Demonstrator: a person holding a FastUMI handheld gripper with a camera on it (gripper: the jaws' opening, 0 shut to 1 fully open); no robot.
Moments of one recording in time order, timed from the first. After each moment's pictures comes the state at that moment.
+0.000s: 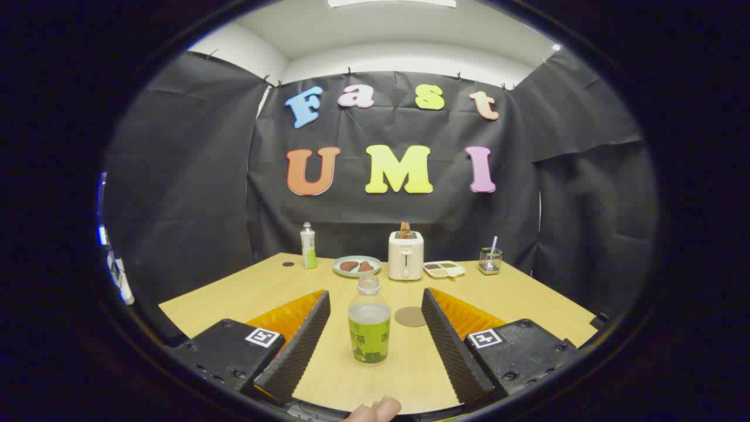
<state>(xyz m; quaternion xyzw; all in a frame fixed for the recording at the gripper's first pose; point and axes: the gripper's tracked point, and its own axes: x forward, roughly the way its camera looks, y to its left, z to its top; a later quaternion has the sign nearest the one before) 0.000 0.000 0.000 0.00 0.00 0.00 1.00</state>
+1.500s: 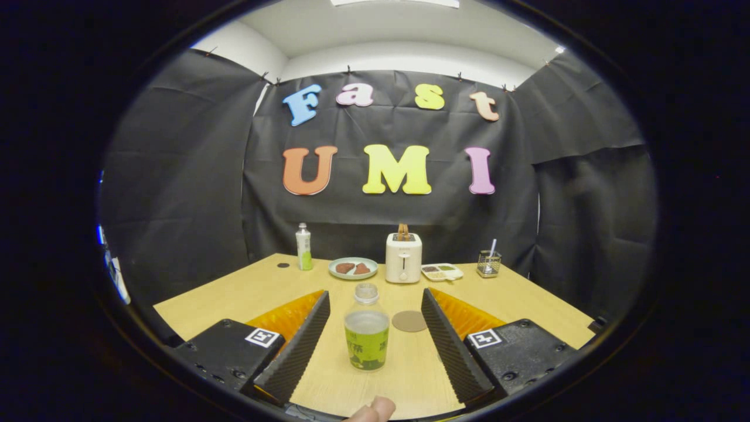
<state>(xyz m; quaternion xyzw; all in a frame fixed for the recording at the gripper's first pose) 0.028 0.004 0.004 0.00 0.00 -0.01 1.00</state>
